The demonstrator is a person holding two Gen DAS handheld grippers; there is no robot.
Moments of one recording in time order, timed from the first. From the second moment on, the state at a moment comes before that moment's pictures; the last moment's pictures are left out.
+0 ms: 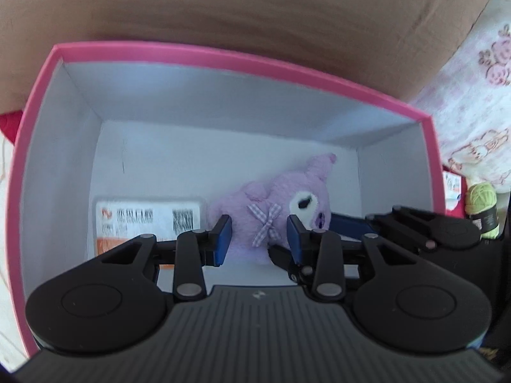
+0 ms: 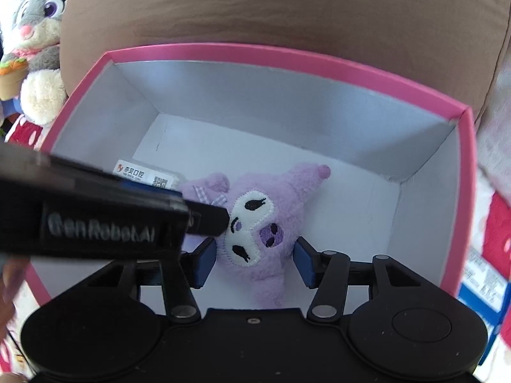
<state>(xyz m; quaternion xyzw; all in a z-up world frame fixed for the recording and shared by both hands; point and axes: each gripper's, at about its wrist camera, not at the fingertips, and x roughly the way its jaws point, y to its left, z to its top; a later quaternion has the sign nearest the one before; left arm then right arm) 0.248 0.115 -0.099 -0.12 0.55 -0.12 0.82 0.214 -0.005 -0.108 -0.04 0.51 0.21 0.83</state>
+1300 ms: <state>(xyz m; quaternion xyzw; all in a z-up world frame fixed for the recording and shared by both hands) 0.102 0.090 0.043 0.02 0.48 -0.18 0.86 0.063 -0.078 0.029 -0.05 0.40 0.24 0.88</state>
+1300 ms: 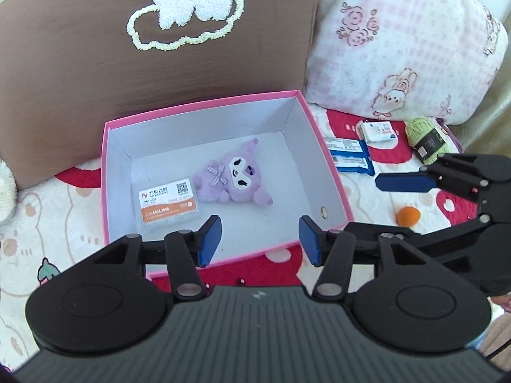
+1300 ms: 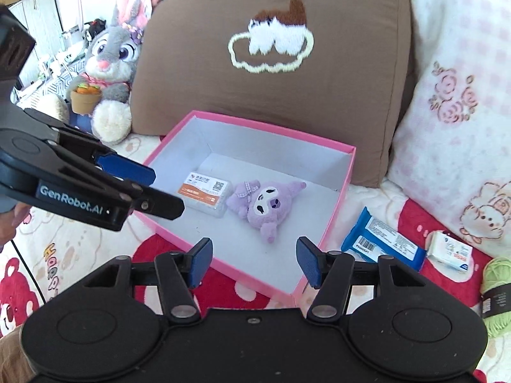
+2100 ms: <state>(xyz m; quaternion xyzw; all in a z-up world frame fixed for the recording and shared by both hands) 0.016 0.056 0.079 0.06 0.51 -0.23 0.82 -0.036 -0.139 0.086 -0.08 0.39 0.24 0.88</state>
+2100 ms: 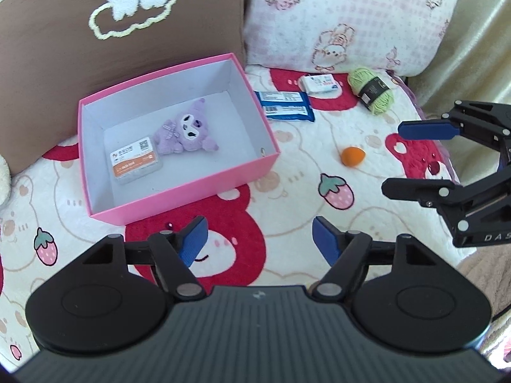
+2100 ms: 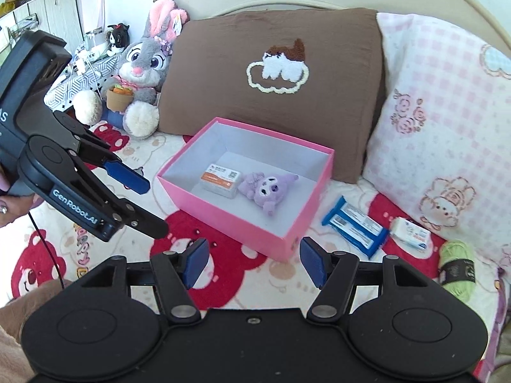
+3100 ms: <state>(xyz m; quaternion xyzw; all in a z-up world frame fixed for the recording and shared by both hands) 0.017 -0.054 0.058 0.08 0.49 -0.28 0.82 -0.074 -0.216 0.021 -0.19 0.31 0.25 0.90</state>
